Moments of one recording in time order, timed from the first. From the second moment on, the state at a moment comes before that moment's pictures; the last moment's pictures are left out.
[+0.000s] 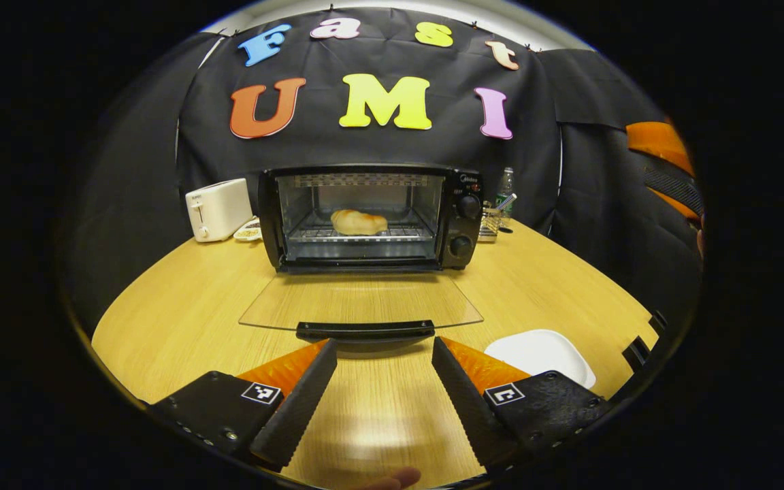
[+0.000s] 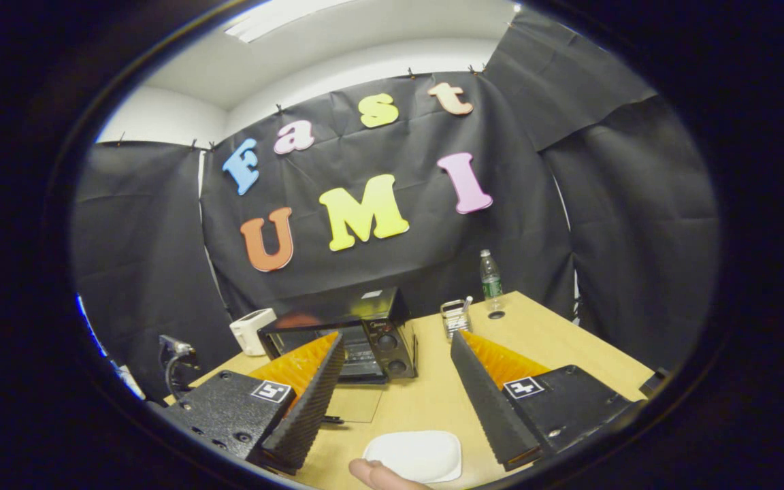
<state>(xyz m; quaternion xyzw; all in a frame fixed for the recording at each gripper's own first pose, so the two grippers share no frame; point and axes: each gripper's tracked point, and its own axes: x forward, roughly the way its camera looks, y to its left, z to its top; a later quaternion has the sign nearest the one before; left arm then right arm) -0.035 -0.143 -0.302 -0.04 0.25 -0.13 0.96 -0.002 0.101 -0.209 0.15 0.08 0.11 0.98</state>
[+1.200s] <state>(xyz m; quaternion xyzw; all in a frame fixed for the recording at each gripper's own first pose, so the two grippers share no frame) -0.005 -0.144 -0.333 -0.07 0.30 -0.11 0.94 0.002 0.105 -0.216 0.13 0.09 0.13 0.98</state>
